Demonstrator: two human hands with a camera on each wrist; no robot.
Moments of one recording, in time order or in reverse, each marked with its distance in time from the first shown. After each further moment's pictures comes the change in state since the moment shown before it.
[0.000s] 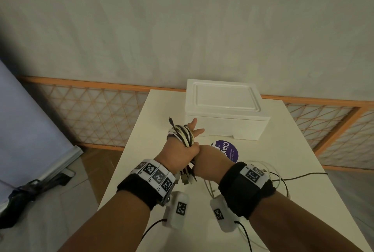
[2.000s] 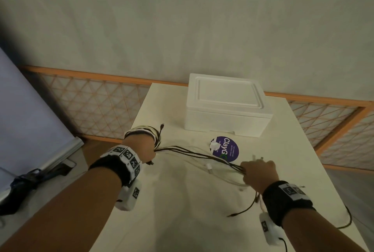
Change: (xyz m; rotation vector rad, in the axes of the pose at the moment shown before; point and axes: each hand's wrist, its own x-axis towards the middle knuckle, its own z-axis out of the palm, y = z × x) left_hand 0.011 -0.054 -0.082 1.381 -0.200 -0.330; right_hand -0.025 0.158 0.090 -0.255 -0.002 0.440
